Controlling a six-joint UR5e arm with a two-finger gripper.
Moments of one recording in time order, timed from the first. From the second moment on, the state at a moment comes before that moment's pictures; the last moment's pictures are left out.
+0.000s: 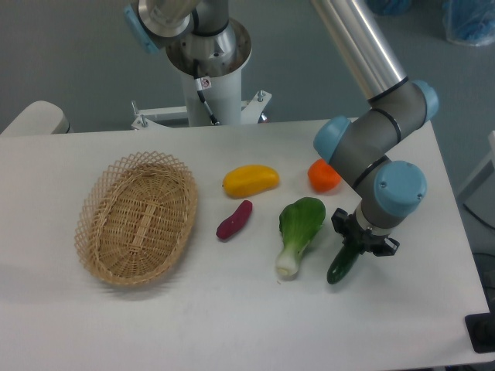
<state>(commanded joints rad) 2.67 -2.18 -1.50 -1.10 1.61 1.27</state>
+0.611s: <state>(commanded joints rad) 2.70 -2.17 -1.50 -1.10 1.60 1.26</state>
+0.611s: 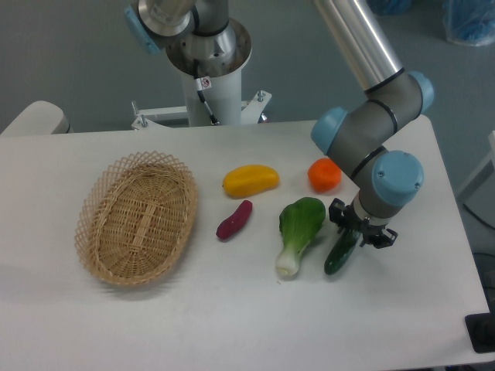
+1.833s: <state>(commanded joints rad) 2.62 -2.21 -1.25 -1.16 1.49 1.37</state>
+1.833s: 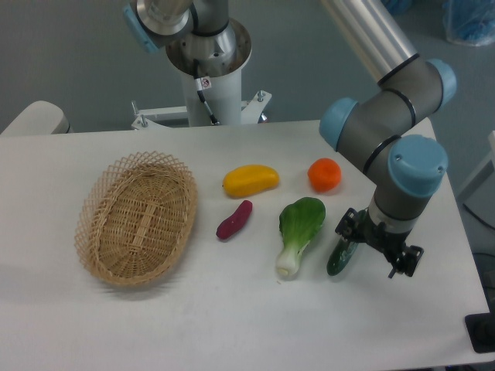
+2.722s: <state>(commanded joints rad) 2.54 -2.30 -1.15 -1.25 1.60 1.47</state>
